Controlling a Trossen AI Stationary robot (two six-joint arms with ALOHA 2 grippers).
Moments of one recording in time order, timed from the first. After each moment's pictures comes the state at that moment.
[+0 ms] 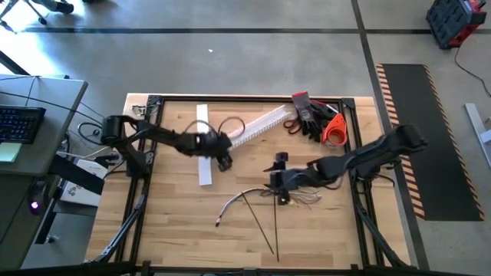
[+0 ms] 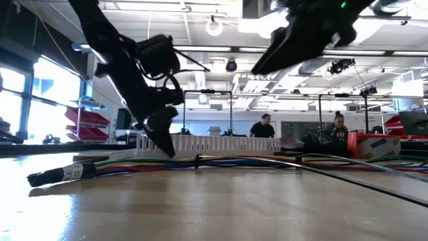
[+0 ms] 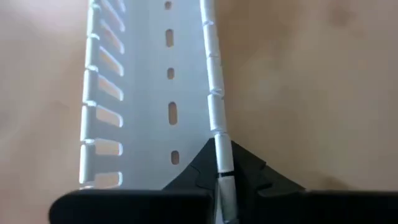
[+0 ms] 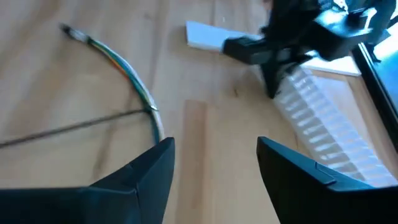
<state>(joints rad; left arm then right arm) 0.16 1.69 0.73 -0.03 -0.21 -0.25 0.30 1.50 0.89 -0.12 0.38 -0.07</state>
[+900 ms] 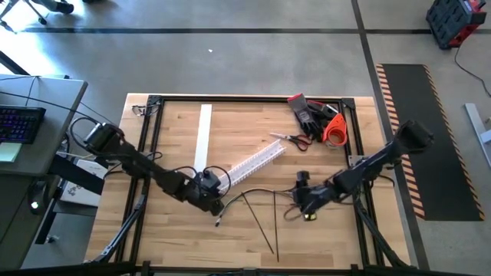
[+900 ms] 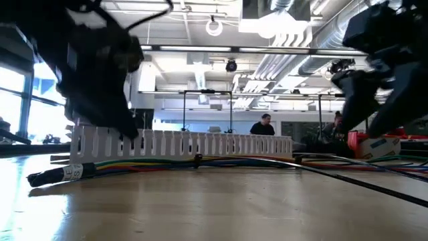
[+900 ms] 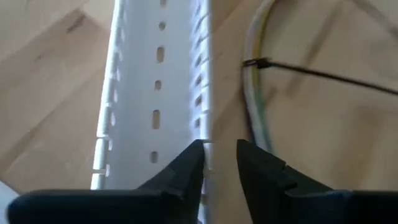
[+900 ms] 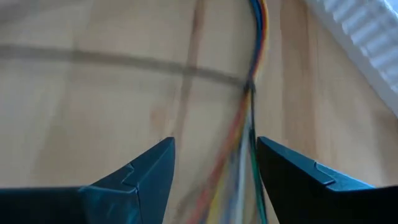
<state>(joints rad) -0.47 1.59 0.74 -0.15 -0.43 -1.04 0.54 1.39 0.58 -0.15 0.33 0.26</state>
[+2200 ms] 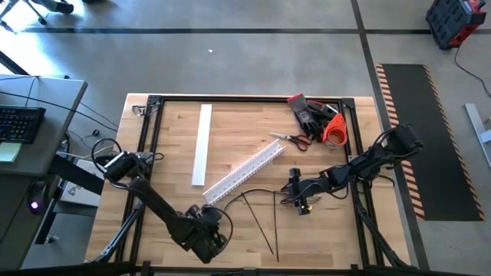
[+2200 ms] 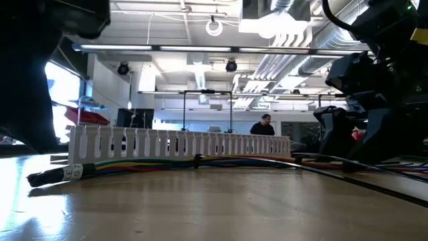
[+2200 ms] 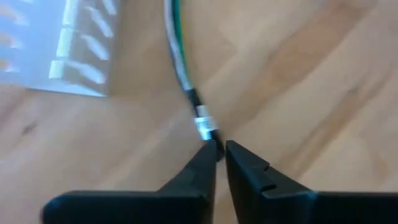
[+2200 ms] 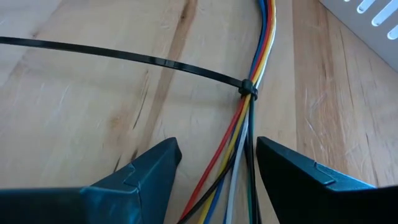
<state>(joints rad) -0.75 1.98 1.34 -0.80 -0.44 -1.53 0.37 1.57 0.39 0.38 0.15 0.08</state>
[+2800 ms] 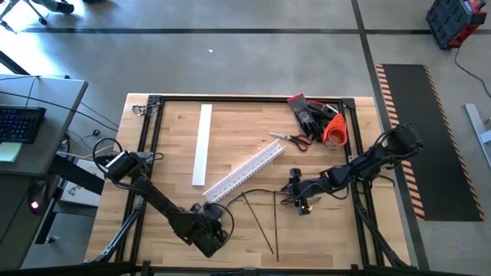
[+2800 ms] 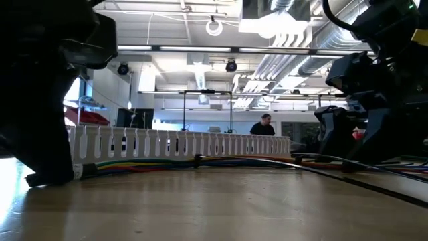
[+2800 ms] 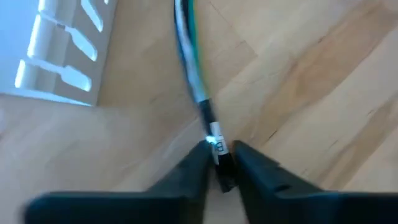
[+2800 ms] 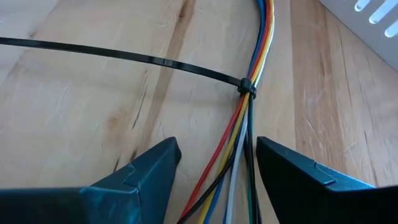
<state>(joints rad) -0.71 2.01 1.22 -0.63 -0.41 -1.54 0.37 1.57 0.39 0.35 0.17 0.09</state>
